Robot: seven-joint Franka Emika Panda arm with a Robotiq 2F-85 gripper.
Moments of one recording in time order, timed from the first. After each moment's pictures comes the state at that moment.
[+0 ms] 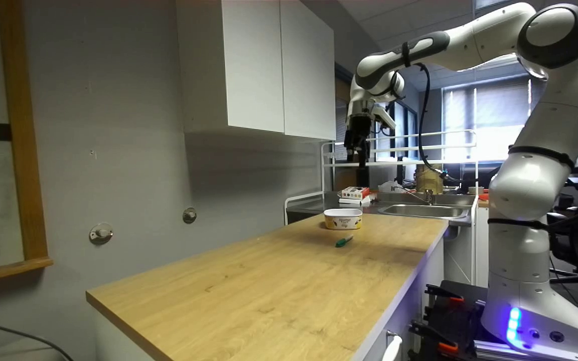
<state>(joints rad) -0.01 -0.43 -0.21 -2.16 0.17 1.69 -0.17</state>
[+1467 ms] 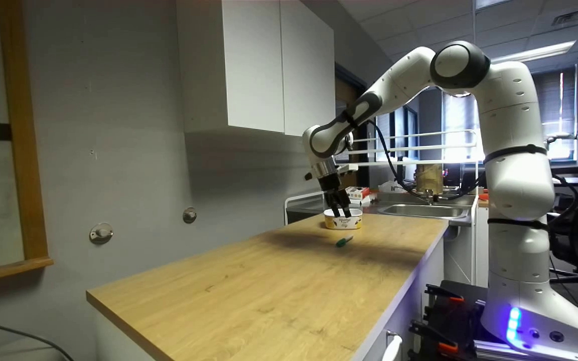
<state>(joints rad) -0.01 0.10 -0.08 -2.03 -0.16 1.84 -0.94</state>
